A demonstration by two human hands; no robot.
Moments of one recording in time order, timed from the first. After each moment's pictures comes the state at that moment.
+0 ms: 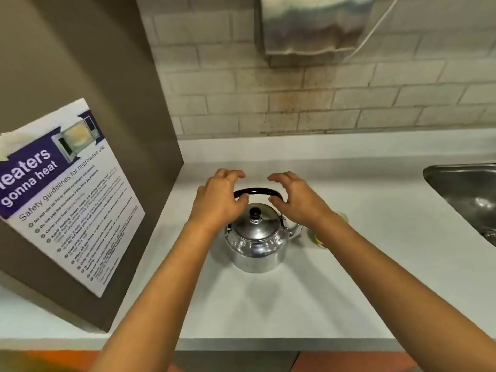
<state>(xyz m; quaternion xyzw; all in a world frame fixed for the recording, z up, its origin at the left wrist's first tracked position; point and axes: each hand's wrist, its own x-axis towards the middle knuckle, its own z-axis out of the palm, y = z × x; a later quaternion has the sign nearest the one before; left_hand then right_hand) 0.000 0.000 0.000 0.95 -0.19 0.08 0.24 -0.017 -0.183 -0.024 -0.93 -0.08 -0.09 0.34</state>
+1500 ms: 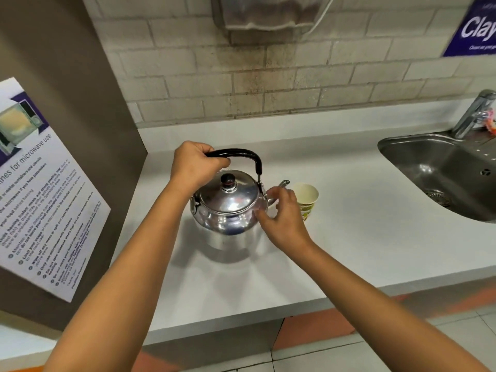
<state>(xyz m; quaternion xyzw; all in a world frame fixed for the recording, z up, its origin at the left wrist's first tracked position) 0.027 -0.013 0.016 0.88 -0.08 0.03 0.47 -0.095 -0.149 -0.062 -0.85 0.13 -0.18 0.48</state>
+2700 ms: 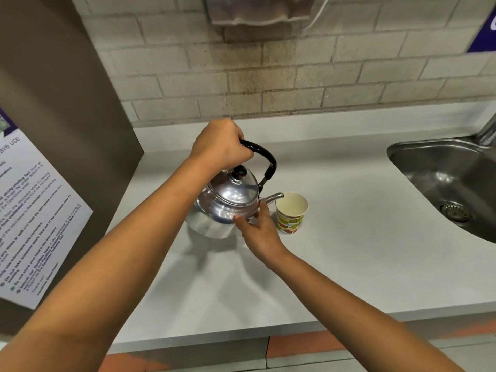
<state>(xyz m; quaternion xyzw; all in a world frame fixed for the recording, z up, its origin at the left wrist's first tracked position) 0.032 -0.110 0.049 0.96 -0.19 0.05 0.22 -0.074 -0.170 -0.083 -0.71 0.10 -0.07 0.69</state>
